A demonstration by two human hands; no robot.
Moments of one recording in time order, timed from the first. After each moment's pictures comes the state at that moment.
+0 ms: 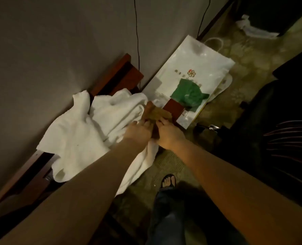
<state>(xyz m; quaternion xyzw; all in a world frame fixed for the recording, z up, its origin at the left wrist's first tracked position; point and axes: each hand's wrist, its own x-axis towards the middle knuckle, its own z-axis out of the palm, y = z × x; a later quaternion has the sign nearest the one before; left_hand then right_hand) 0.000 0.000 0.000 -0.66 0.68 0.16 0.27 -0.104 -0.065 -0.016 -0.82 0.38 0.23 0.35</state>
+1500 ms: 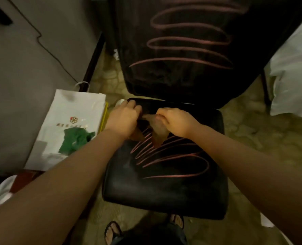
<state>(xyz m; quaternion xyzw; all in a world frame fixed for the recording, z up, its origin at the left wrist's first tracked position) -0.427 -0.283 0.072 -0.58 0.81 0.05 0.09 -0.602 -0.285 0.068 -0.81 0.51 0.00 0.29</state>
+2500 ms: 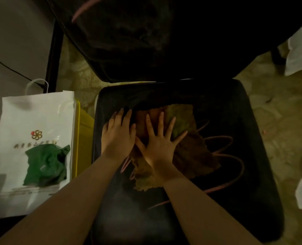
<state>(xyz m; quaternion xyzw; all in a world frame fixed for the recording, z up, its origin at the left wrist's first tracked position) -0.421 -0.317 -0.147 -0.62 0.77 0.14 0.01 -0.528 -0.274 -0.196 -0.59 0.78 0.02 0.21</state>
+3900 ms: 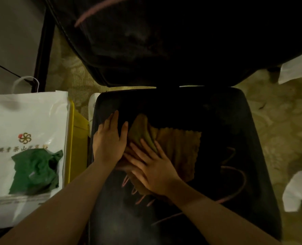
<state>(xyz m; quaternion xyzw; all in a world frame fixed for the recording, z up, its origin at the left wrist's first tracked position) -0.404 -0.347 -0.156 -0.68 0.69 0.23 -0.05 -0.538 -0.256 -0.199 -0.83 0.53 -0.01 0.17</state>
